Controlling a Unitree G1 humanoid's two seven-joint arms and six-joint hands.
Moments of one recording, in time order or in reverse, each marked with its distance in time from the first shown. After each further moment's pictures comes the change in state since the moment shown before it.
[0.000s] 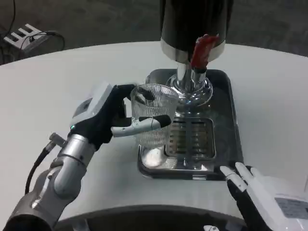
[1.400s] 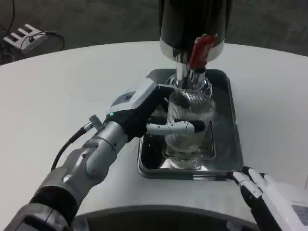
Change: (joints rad) left arm -0.195 -0.069 -0.165 0.178 0.061 0.031 -0.051; right arm 0.064 0.004 -0.062 -0.059 0.059 -0.019 0.019
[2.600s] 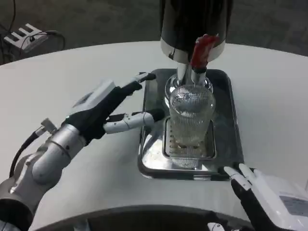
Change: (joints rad) left arm 0.129 0.184 0.124 -0.081 -0.199 -0.180 -0.211; right arm -0.112 0.001 0.005 0.081 -0.002 0.037 0.019
